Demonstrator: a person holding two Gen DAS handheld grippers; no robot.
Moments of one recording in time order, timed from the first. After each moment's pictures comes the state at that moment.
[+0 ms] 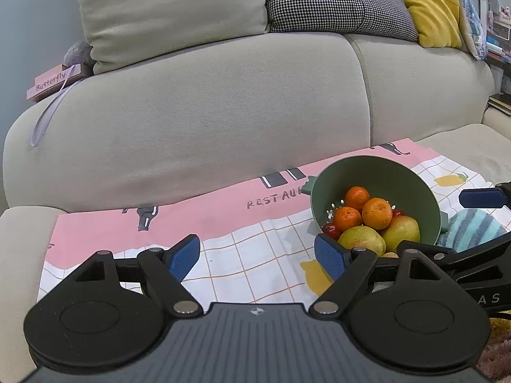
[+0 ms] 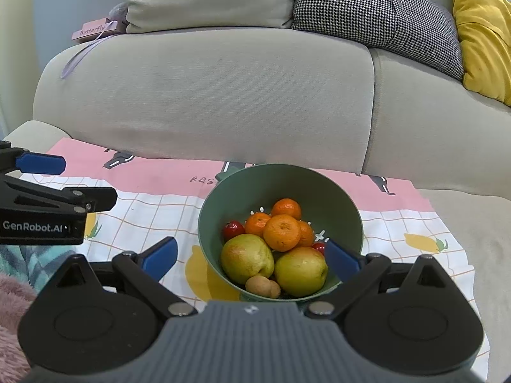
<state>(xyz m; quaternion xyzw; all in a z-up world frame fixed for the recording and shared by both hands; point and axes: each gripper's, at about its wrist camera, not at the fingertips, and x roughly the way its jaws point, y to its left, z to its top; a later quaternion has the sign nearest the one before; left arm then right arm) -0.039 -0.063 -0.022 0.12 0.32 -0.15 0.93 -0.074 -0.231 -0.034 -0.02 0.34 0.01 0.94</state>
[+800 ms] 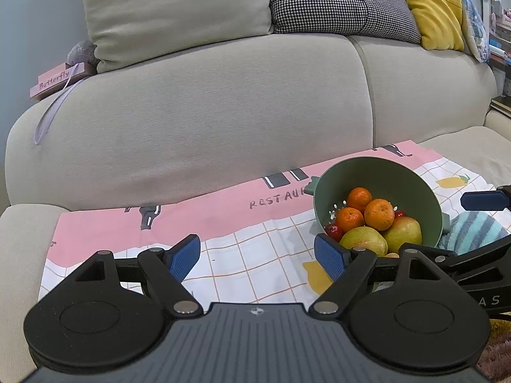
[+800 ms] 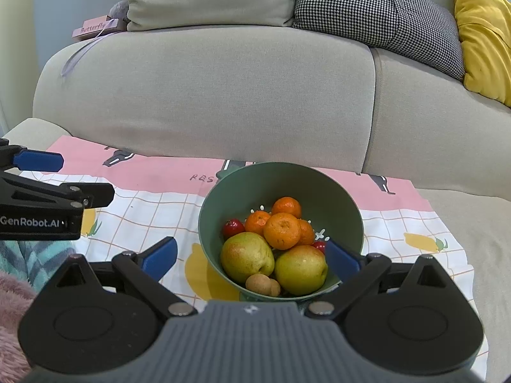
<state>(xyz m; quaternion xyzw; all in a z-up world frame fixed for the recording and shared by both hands) -0.039 -0.058 -0.020 0.12 0.32 -0.15 0.93 -0.073 -0.232 -0.036 -0.02 0.35 0.01 0.94</state>
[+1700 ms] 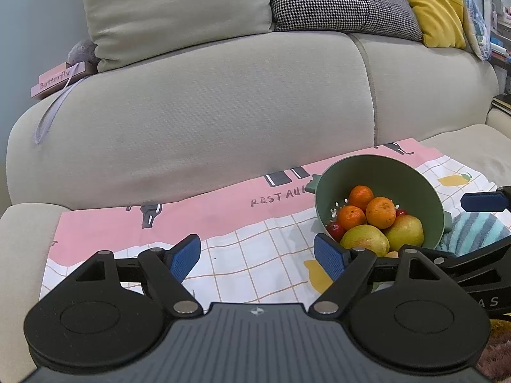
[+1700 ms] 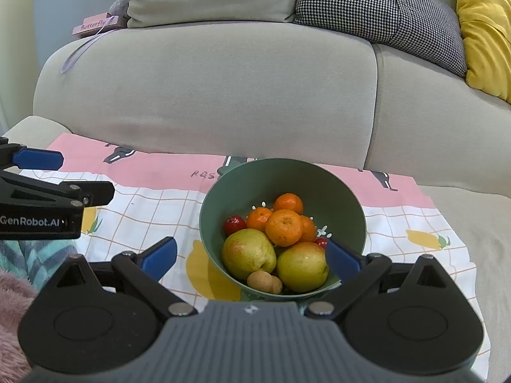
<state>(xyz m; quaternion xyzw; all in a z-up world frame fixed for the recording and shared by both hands) -0.039 -0.060 -0.021 0.12 0.32 -0.15 0.93 -0.073 -0.232 -0.039 -0.02 0.35 0.01 0.94</state>
